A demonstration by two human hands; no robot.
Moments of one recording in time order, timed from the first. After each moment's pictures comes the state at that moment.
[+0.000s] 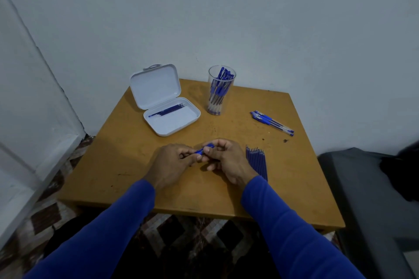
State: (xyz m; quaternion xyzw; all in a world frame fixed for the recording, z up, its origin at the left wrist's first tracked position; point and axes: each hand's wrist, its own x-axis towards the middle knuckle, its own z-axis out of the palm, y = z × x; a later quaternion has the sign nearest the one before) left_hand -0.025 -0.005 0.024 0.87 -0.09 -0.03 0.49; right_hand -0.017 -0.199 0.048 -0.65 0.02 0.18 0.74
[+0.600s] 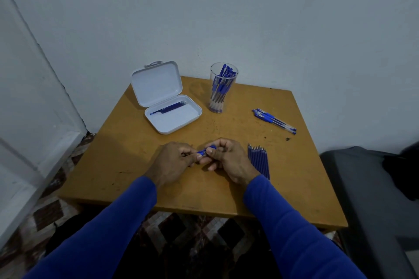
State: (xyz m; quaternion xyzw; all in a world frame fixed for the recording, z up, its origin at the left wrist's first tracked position) left_hand -0.018 -0.001 0.019 0.87 -0.10 -0.06 0.49; right_hand -0.016 -0.201 0.041 -0.65 -0.01 0.19 0.74
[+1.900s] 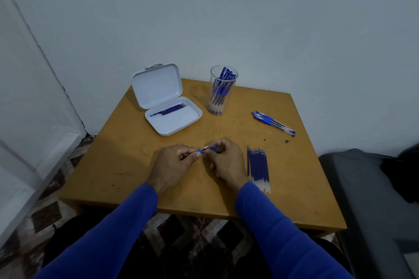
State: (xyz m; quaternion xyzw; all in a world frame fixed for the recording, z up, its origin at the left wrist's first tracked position) left_hand -0.030 -0.007 0.013 0.85 -0.09 0.06 0.51; right_hand -0.020 -0.183 0.033 -0.82 0.08 0.00 0.56
